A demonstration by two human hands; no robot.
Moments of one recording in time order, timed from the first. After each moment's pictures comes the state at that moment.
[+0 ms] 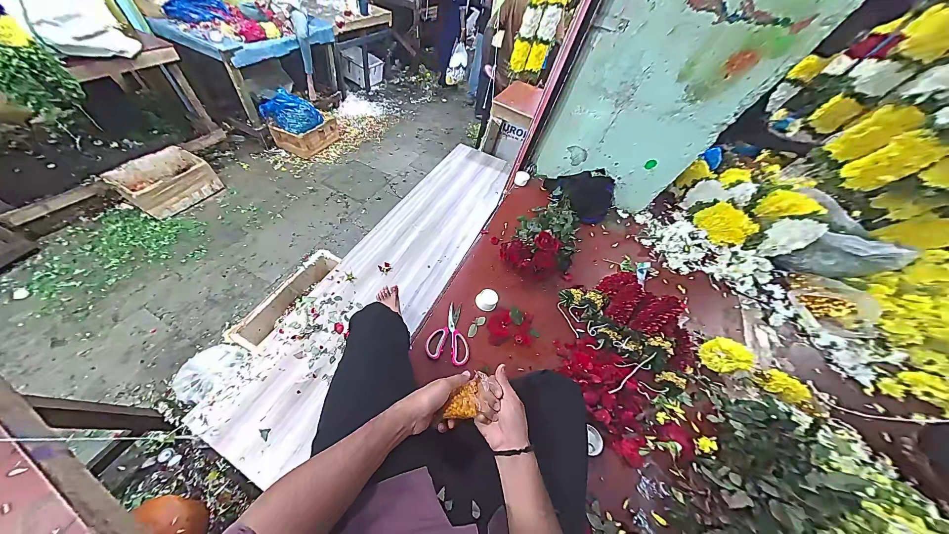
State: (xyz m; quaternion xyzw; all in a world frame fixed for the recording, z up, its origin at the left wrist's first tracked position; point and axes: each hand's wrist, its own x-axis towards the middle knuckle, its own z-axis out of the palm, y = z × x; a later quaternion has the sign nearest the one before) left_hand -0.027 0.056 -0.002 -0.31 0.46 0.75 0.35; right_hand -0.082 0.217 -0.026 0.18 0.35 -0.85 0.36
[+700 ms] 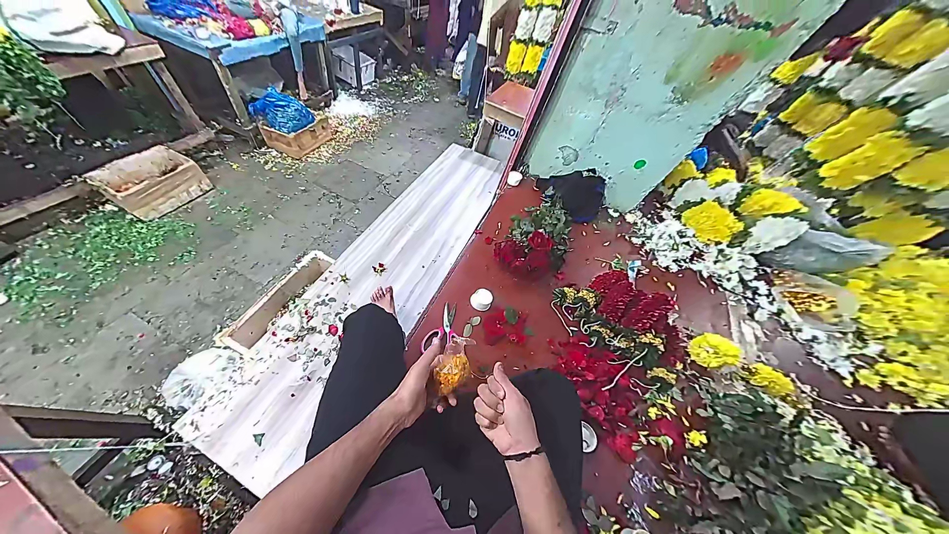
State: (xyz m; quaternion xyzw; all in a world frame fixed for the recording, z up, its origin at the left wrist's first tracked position) left_hand -0.031 0.037 0.003 -0.25 0.43 0.85 0.17; right_hand -0.093 0.227 -0.004 0.16 0.36 -0.81 0.43
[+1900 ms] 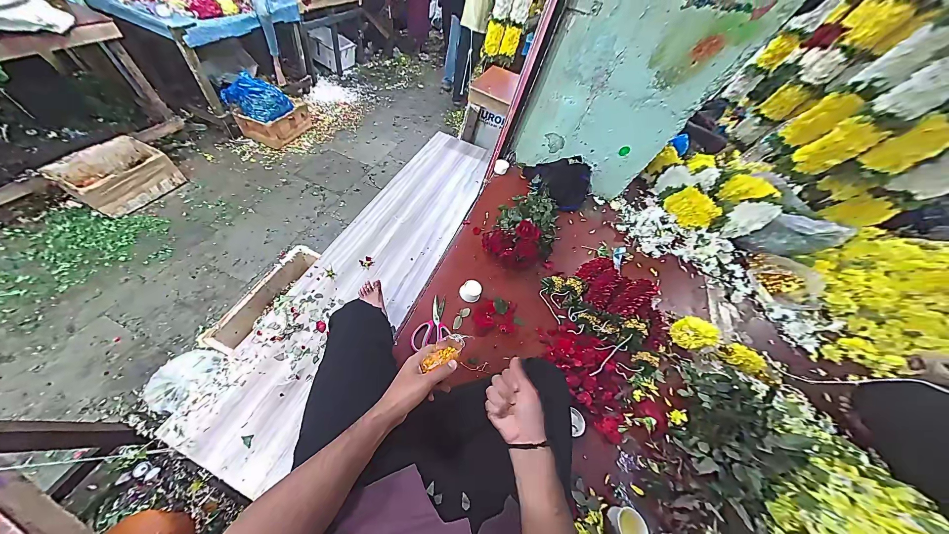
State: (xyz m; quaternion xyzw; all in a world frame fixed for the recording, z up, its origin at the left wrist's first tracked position) left_hand -0.028 0.044 0.000 -0.19 0.60 0.77 0.11; right_hand -0.103 0.260 -0.012 0.16 0.39 -0.85 0.32
